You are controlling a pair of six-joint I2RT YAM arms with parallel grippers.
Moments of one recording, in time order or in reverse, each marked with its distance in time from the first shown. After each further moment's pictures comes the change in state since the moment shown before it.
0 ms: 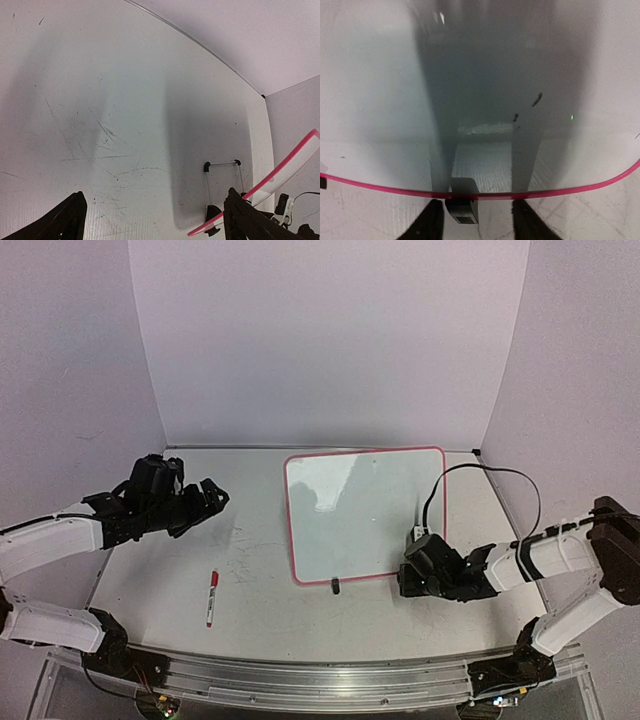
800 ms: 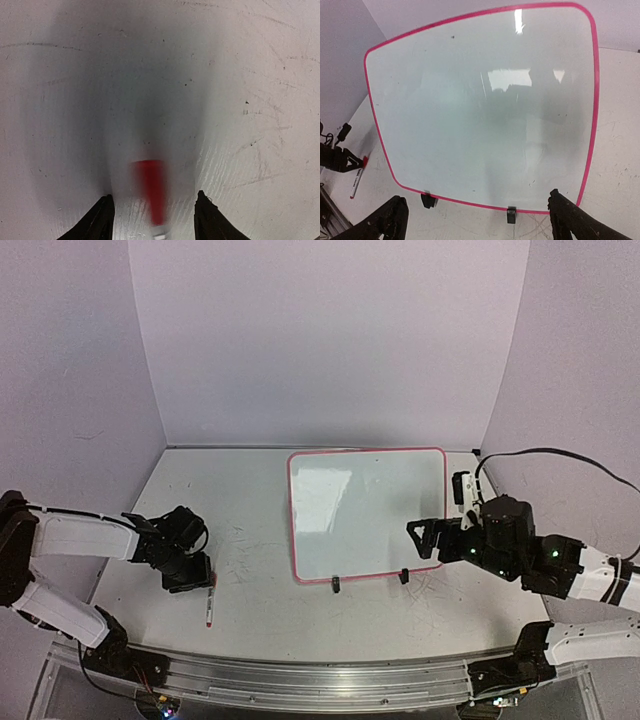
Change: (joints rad) left arm -0.038 0.261 -0.131 -0.246 0.029 0.039; right arm 0.009 -0.633 0.062 -0.166 -0.034 -0.171
